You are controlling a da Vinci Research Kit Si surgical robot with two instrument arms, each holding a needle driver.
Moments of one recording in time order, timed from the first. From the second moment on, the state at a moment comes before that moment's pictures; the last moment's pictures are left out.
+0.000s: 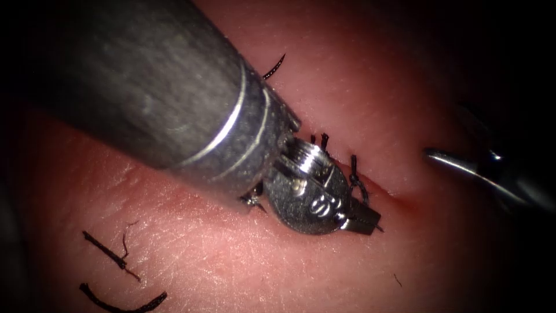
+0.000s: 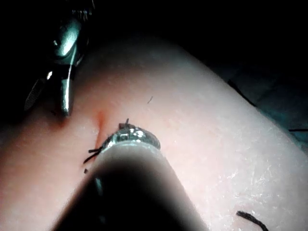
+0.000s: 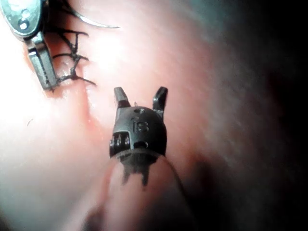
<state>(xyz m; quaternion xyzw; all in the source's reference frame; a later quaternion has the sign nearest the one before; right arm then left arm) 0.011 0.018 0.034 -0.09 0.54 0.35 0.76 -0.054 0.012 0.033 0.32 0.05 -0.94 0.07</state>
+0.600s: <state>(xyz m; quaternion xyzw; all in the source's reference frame) 0.011 0.018 0.034 -0.08 0.54 0.35 0.76 -0.054 0.011 0.031 0.32 0.05 -0.94 0.06</state>
